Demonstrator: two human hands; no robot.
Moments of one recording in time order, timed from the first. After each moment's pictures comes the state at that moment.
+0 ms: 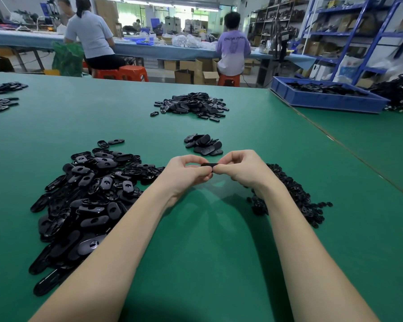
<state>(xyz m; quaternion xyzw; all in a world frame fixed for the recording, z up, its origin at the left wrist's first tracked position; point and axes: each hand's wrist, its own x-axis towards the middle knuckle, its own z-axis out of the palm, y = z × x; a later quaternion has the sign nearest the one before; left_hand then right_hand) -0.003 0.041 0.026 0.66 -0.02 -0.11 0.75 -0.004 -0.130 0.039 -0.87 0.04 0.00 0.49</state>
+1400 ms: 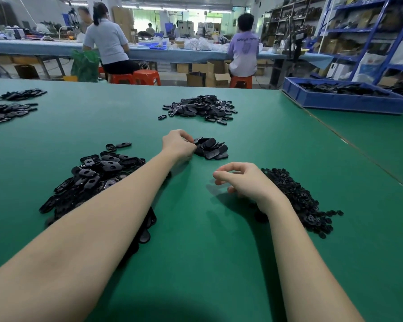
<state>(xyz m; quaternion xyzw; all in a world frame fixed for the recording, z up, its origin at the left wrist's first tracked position) 0.107 0.048 0.033 0.85 0.06 0.05 0.53 -0.013 -0.132 0.031 -0.82 0.03 0.06 0.57</state>
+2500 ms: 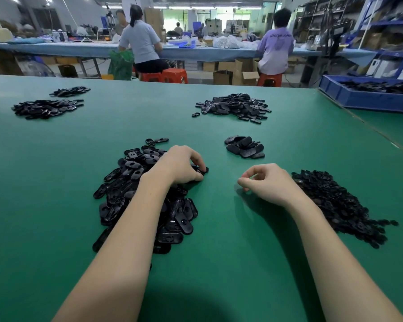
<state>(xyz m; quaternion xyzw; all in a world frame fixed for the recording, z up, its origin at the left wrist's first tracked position) 0.034 0.139 0.037 0.97 -0.09 0.00 0.23 -0.004 -0.102 0.023 -0.93 -0.01 0.03 0.37</state>
